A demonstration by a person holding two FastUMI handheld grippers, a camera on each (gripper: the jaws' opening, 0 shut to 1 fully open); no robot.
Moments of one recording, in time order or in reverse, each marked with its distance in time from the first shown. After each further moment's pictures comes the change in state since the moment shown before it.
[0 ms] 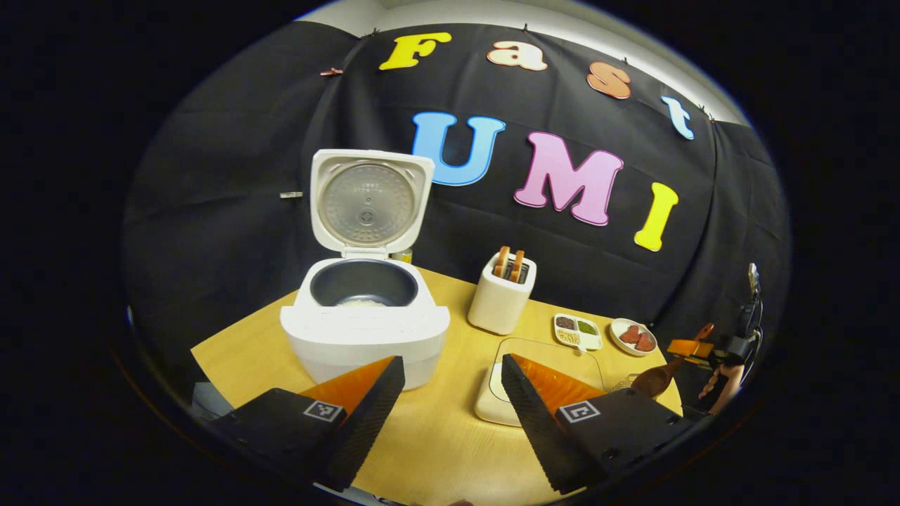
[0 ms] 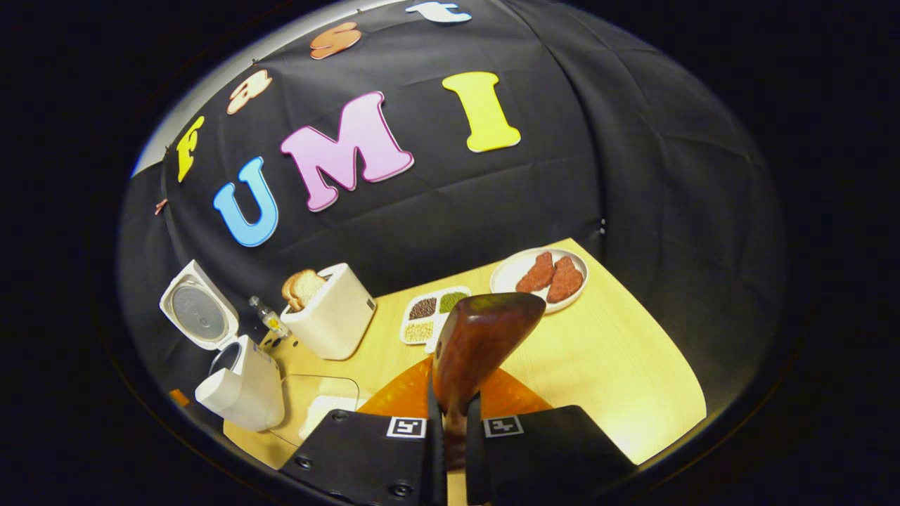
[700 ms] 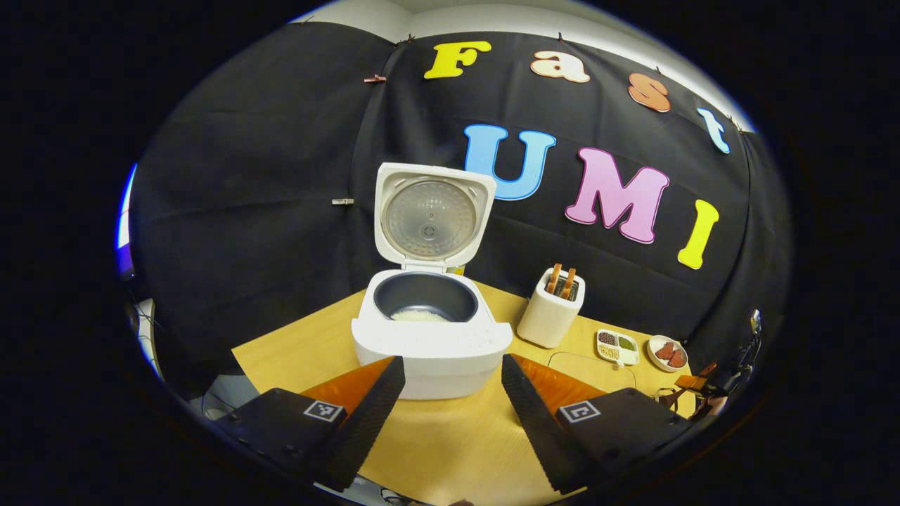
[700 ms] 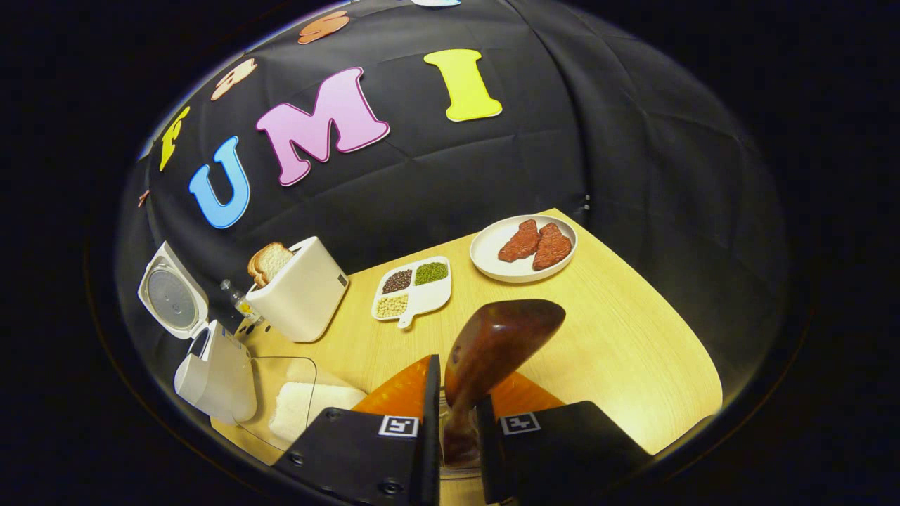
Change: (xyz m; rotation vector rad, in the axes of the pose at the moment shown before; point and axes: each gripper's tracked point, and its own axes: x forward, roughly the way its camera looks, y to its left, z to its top) left arm -0.018 0.058 0.041 -0.024 -0.046 0.148; right arm 0.025 -0.020 -0.036 -0.001 0.053 -0.085
